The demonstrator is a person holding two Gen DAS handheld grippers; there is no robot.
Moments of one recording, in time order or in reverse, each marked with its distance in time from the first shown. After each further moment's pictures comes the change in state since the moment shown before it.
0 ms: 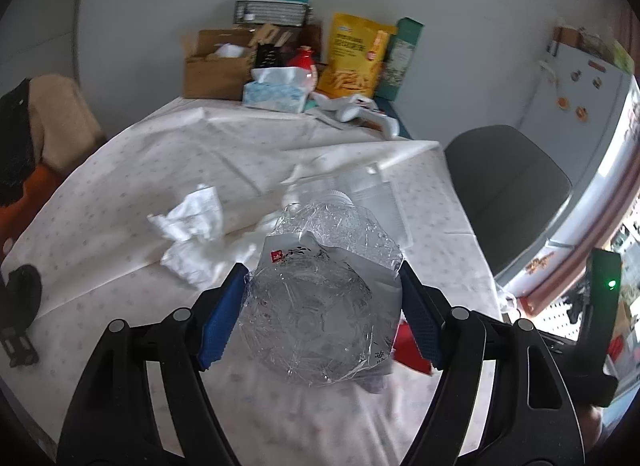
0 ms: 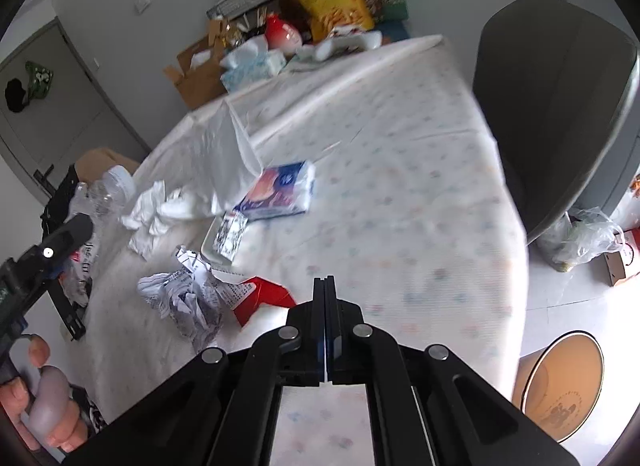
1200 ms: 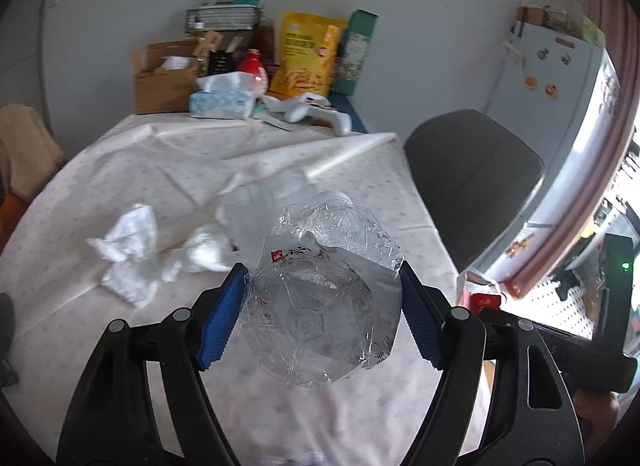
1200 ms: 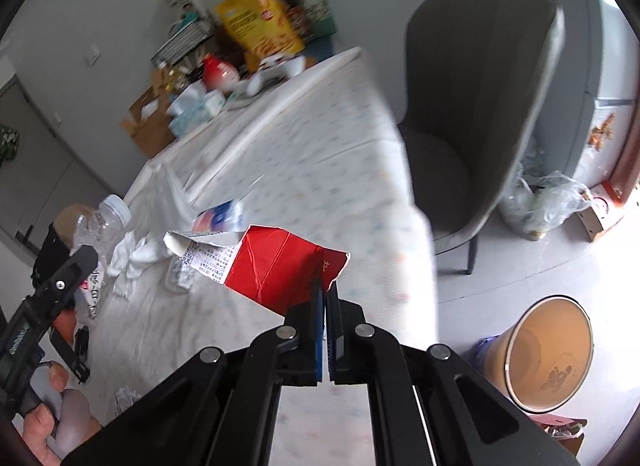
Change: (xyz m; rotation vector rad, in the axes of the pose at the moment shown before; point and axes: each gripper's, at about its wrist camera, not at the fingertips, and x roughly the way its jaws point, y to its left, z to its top) left arm 0.016 -0.055 0.003 0.087 0.004 -0.092; right arm -0.047 -0.060 0.000 0.192 -0.061 -0.097
